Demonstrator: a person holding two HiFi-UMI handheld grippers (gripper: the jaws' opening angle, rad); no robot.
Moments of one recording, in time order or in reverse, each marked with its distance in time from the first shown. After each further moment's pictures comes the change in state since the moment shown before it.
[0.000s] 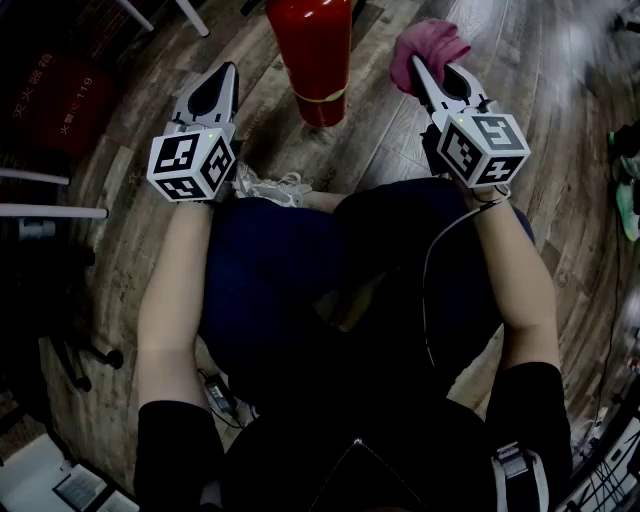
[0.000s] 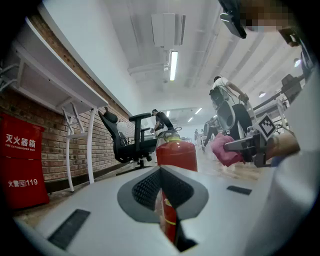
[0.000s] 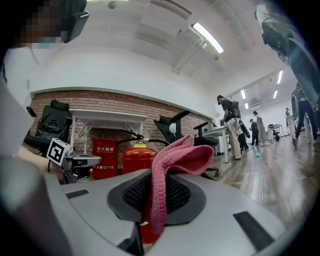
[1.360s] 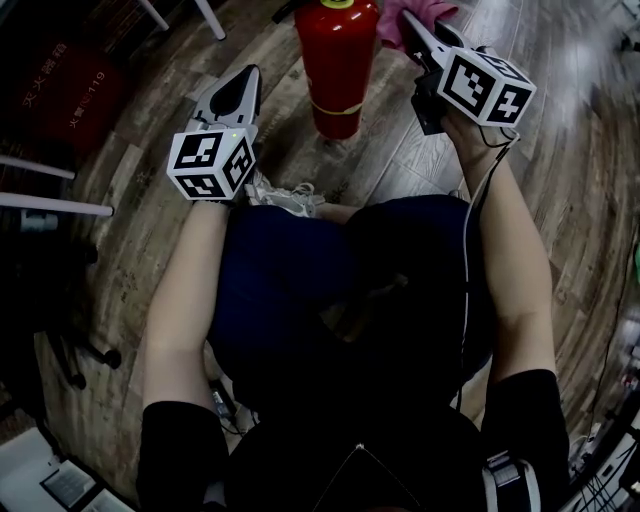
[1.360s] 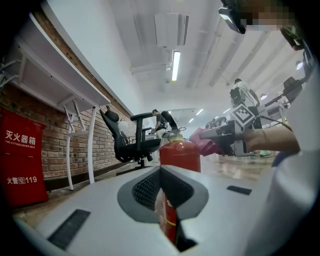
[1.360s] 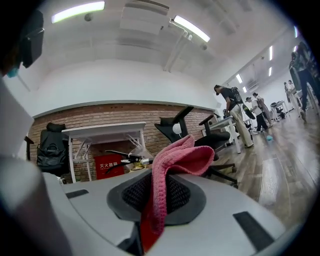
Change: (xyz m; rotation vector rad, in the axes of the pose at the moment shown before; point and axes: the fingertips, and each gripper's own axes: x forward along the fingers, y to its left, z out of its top) left arm 0.005 0.010 -0.001 -0.023 0.002 0.004; right arm 0.090 0.004 0.057 0.177 -0.026 0.080
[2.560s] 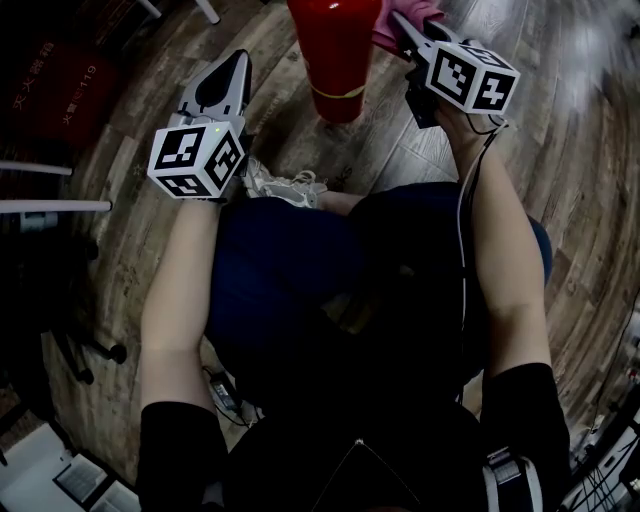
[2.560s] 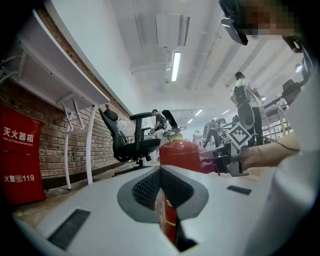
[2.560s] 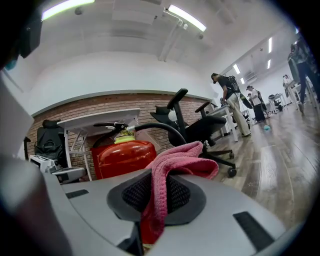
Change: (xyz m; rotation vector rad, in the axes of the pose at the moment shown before) left arm 0.004 0.003 -0.002 -0.013 -0.002 -0.022; right arm 0.022 -0.024 -0.071 0.039 0.100 -0.016
